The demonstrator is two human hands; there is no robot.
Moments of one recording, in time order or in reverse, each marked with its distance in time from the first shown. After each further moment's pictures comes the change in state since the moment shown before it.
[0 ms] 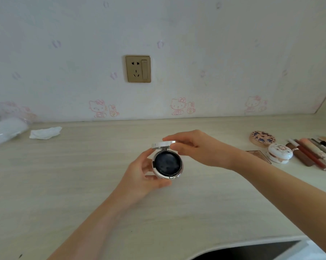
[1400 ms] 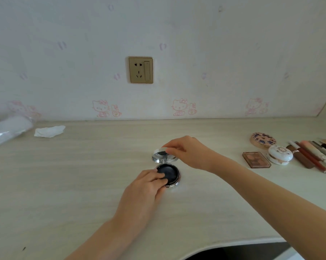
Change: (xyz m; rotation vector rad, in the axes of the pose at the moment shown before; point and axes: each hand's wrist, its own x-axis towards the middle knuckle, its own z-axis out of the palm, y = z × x) left_hand -0.034 -0.022 0.017 0.891 0.192 0.453; right_hand 0.020 0.017 0.025 -0.146 0.053 0.048
